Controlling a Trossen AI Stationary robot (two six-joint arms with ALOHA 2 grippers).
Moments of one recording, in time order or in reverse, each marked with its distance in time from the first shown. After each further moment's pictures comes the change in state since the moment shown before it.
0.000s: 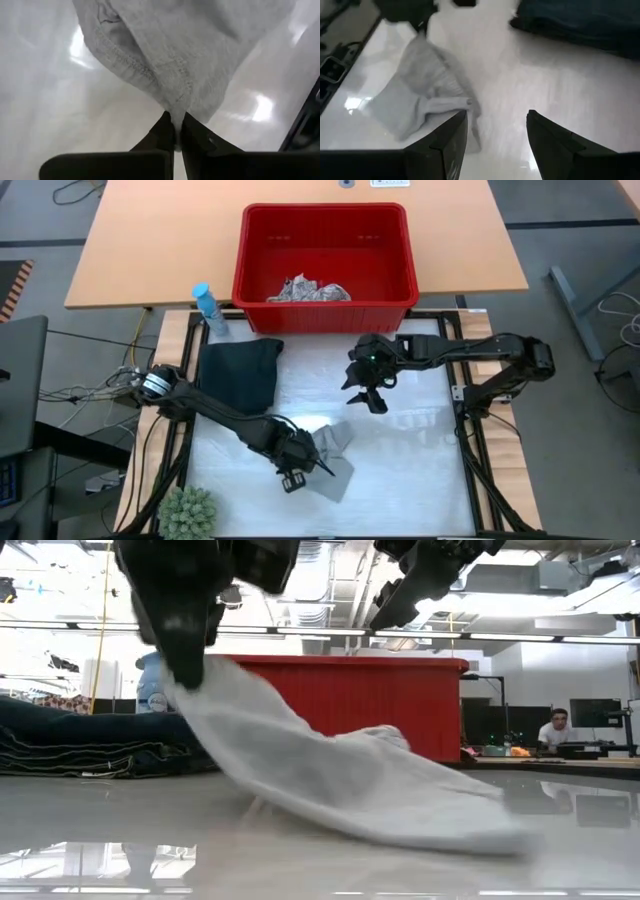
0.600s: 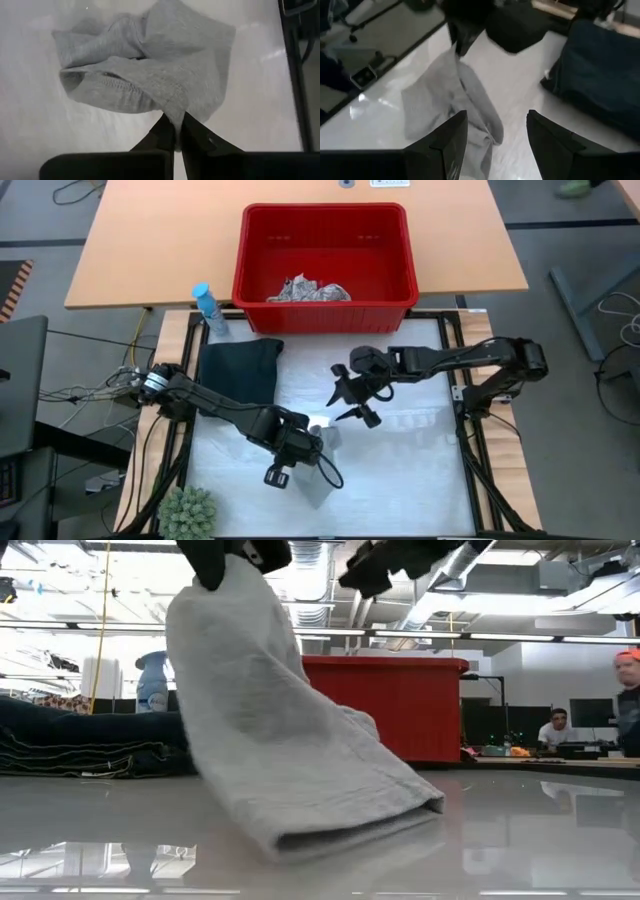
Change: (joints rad) left arm 0.032 0.000 0.267 -0.274 0.003 0.715; right arm 0.088 0.056 0.000 0.223 -0.097 -0.146
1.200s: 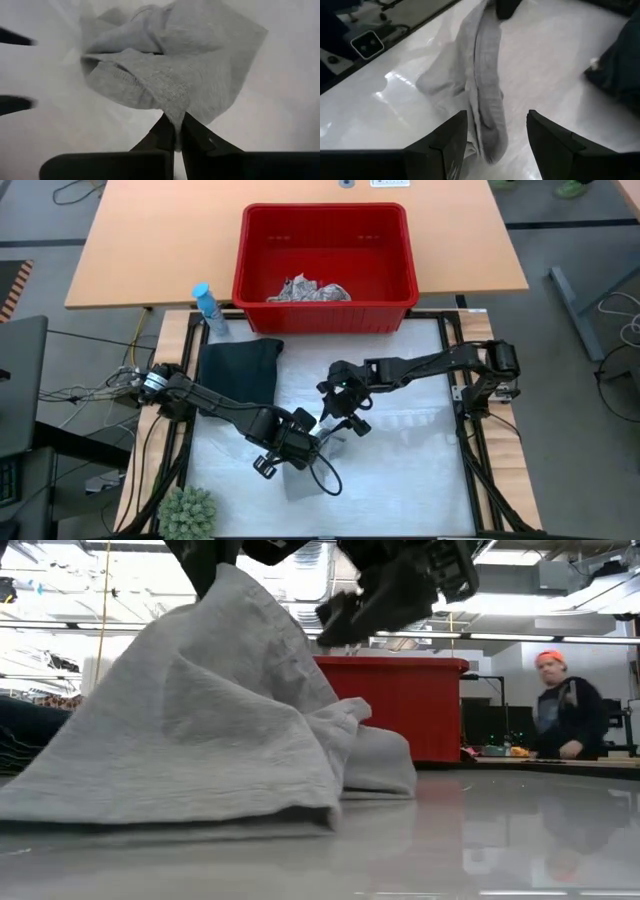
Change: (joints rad) left arm 0.000 0.000 0.025 -0.094 -0.103 0.435; right arm 0.003 0.216 0.000 0.087 -0.116 -0.105
